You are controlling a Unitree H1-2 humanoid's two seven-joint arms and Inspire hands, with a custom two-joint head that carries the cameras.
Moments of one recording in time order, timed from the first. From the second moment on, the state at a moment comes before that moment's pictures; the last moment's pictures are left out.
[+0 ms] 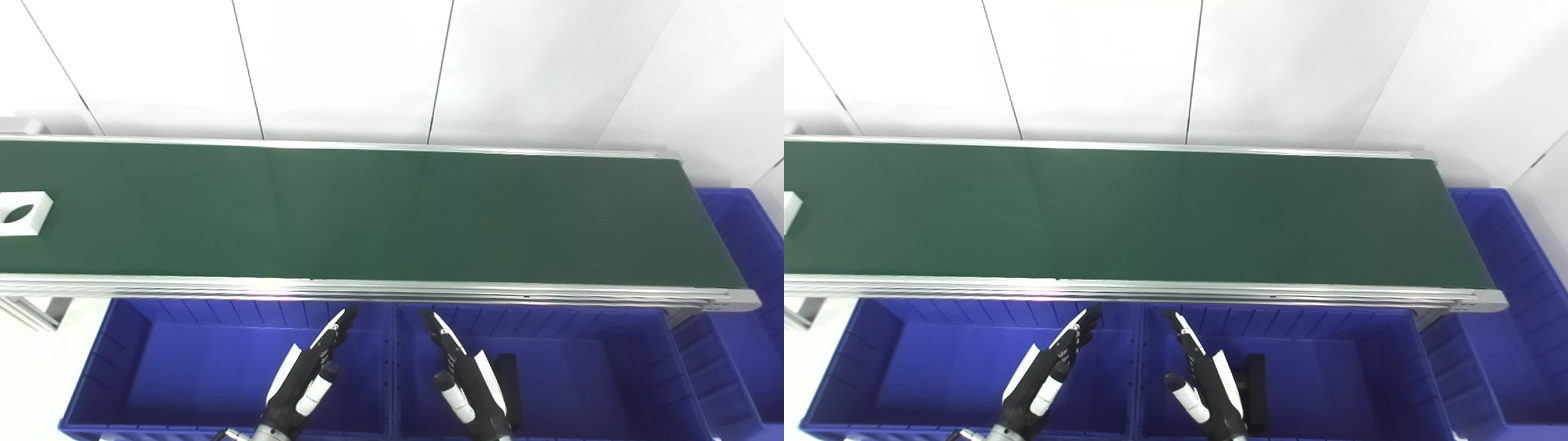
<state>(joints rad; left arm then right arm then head) 0.19 0.06 -0.31 0.30 0.05 -0.43 -0.13 0.20 -0.11 0.43 0.27 -0.10 -0.42 -0.16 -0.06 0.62</state>
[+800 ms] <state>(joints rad) 0.19 0.06 -0.25 0.26 0.03 -0.43 -0.12 0.23 -0.13 0.39 0.21 -0.11 -0.42 -0.20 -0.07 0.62</state>
